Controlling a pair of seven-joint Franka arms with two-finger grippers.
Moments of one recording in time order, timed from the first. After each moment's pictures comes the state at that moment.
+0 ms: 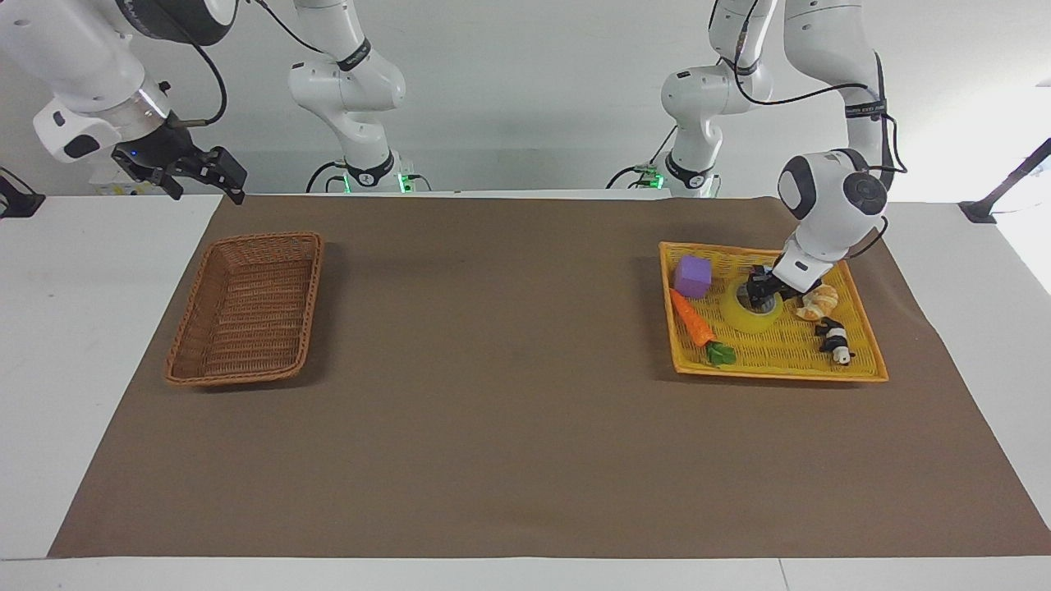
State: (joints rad) left arm 0.04 -0.02 -0.03 -2.43 -0.01 2.33 0.10; right arm -0.02 -0.03 -0.14 -1.57 -0.03 1.35 -0.05
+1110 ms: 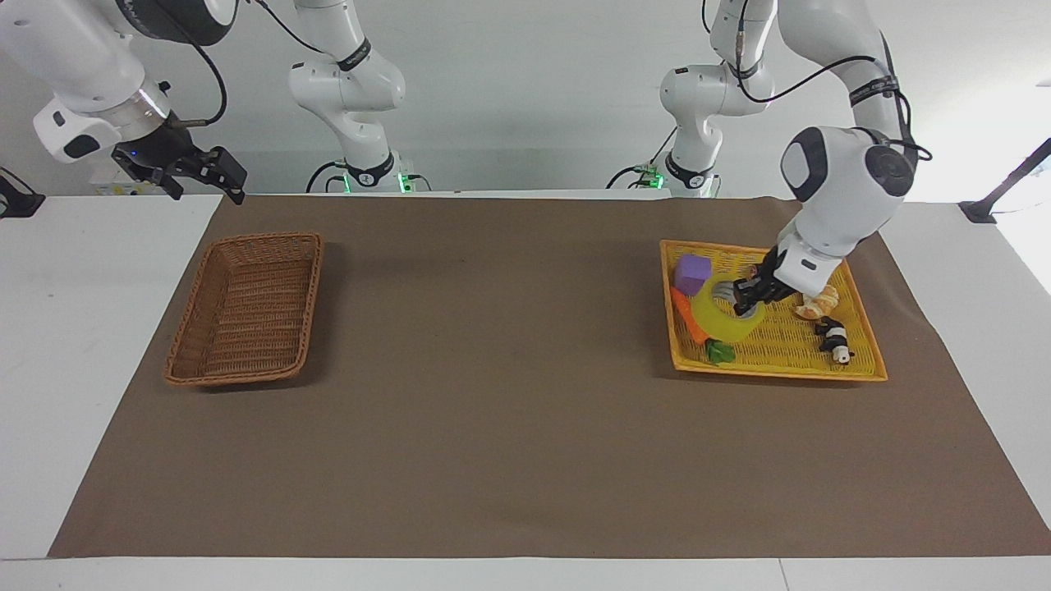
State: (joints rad) left arm -0.21 0.05 -0.04 -2.04 -0.17 2.10 -0.31; right arm -0.02 -0.03 -0.14 -1.57 -0.03 1.35 -0.05
